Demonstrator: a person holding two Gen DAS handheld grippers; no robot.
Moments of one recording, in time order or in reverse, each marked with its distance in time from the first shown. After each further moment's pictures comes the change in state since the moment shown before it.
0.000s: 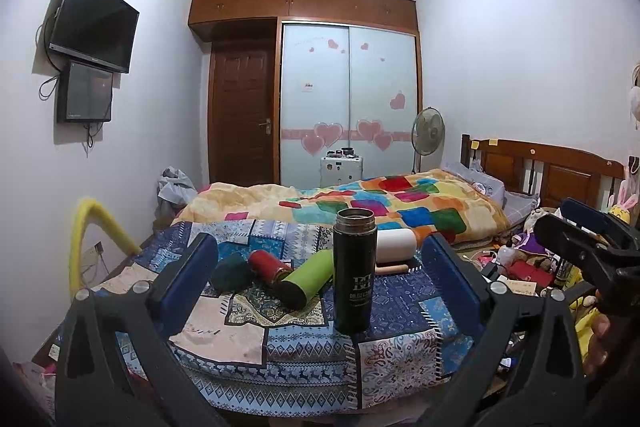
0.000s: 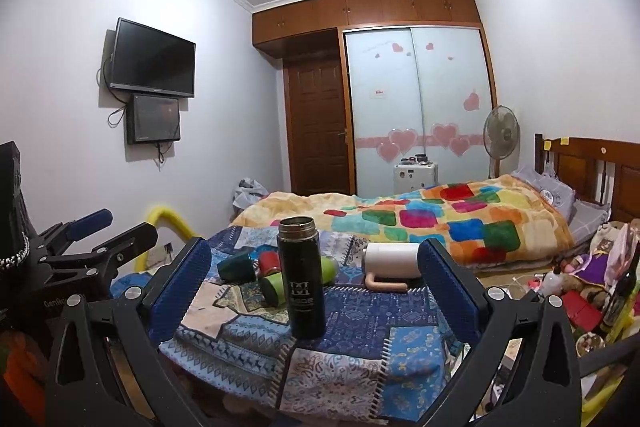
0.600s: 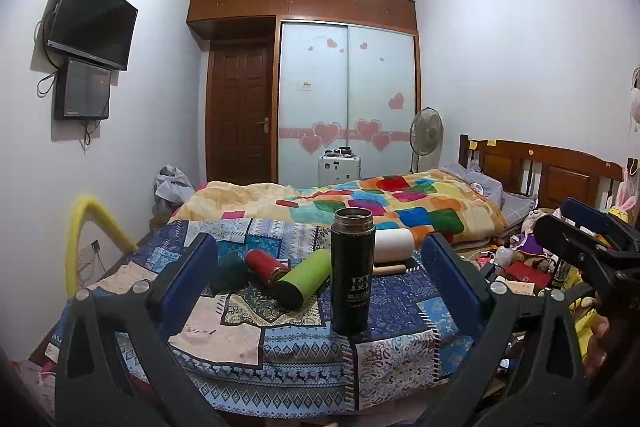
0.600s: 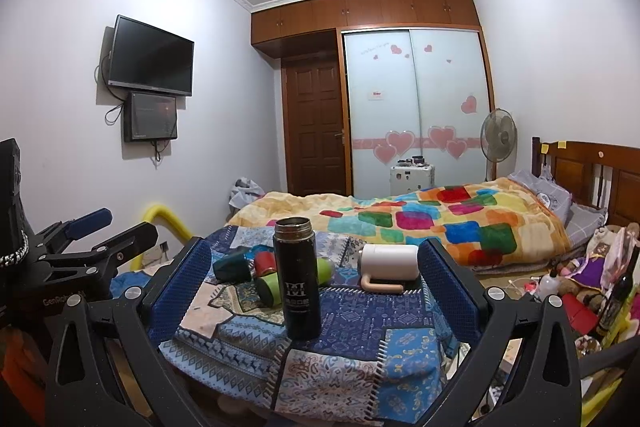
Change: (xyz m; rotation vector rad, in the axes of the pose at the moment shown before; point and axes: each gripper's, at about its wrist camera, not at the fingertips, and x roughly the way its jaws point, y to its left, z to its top) left arm 0.005 -0.005 -0.001 -0.001 0.002 -0.009; right arm -0.001 0.000 0.001 -0.010 -0.003 -0.012
